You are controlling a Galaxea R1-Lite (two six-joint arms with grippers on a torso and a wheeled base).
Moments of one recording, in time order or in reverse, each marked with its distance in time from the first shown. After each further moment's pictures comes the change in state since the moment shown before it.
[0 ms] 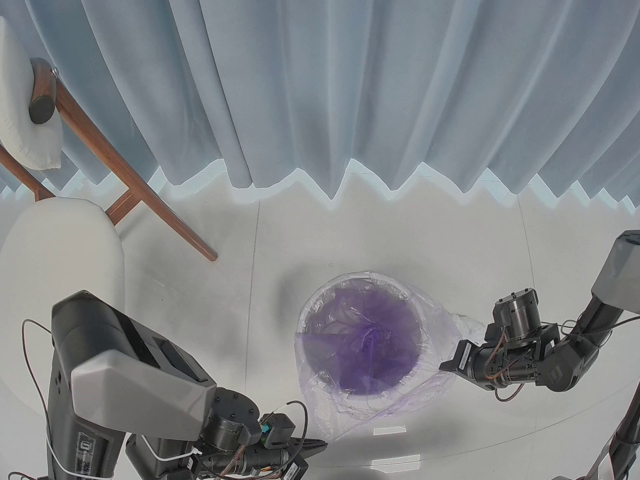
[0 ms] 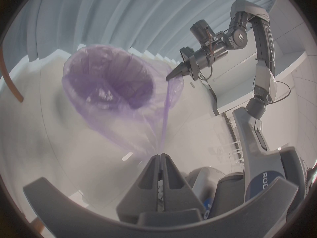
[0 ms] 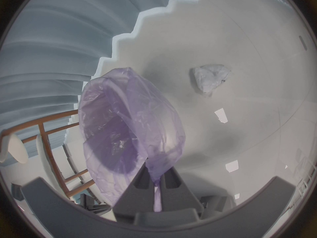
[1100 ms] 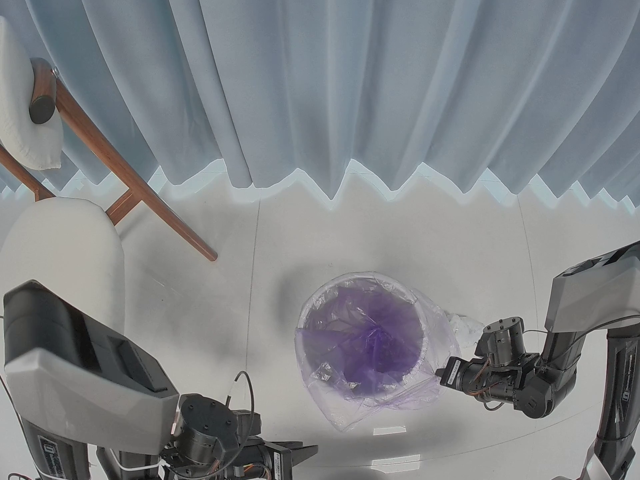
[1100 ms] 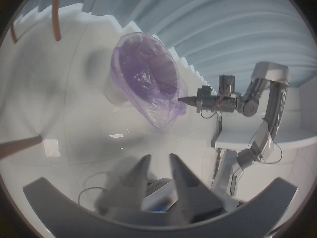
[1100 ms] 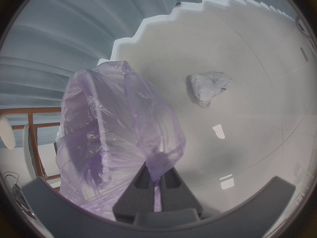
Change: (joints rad) left arm -0.039 -0.148 0.143 0.000 0.111 -0.568; right arm 0.002 0.266 0.106 -0.454 -0.116 -0.085
